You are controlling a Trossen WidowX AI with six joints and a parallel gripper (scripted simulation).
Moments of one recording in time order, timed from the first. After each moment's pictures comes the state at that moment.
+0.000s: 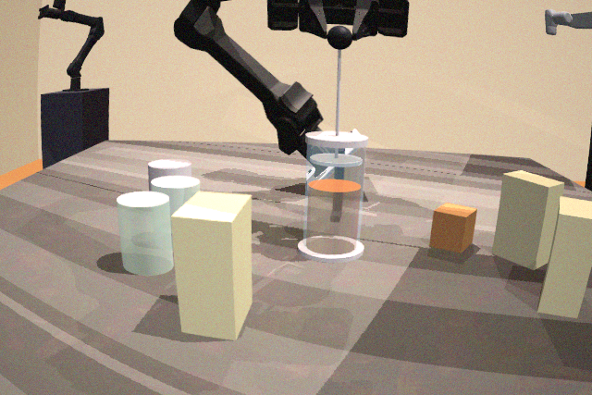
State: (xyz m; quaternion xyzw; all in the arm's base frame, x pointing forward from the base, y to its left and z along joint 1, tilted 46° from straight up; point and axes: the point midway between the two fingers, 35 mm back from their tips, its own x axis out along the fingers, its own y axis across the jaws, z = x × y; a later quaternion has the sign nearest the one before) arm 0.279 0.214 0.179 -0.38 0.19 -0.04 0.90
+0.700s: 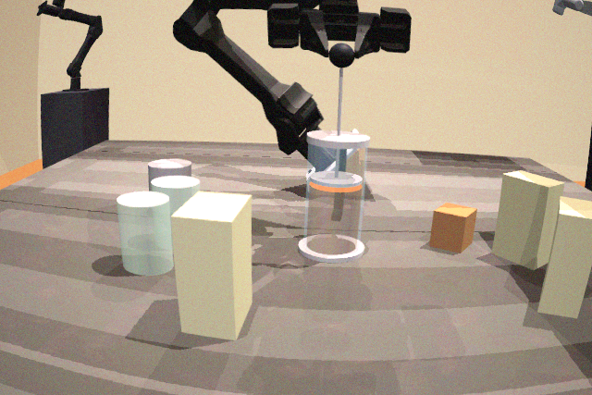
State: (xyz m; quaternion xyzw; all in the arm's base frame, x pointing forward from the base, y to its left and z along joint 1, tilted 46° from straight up) arm 0.288 0.200 0.159 -0.37 0.18 -0.03 0.91
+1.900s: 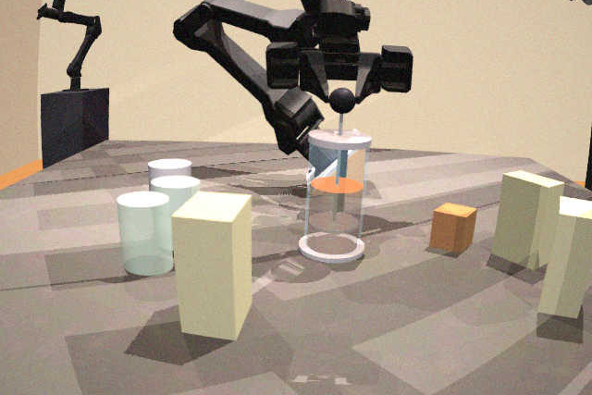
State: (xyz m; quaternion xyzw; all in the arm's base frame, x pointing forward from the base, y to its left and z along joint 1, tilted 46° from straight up) arm 0.302 0.165 0.121 -0.37 0.17 -0.03 0.91
